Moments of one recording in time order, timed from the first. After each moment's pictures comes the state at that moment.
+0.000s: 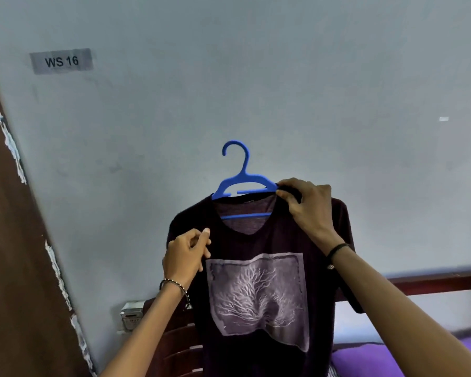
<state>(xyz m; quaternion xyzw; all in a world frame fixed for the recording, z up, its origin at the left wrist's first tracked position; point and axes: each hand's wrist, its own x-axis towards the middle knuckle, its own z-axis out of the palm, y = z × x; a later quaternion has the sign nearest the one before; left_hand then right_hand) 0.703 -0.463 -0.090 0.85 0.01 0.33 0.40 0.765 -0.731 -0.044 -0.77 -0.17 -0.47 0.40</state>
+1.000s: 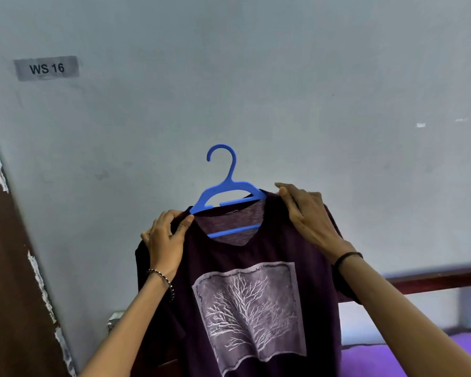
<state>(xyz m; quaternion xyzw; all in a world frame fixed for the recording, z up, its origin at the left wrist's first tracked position) 0.720 -0.461 -0.063 0.80 -0.02 0.47 0.36 0.748 -0.761 -0.044 -0.80 -0.22 -0.44 0.34</state>
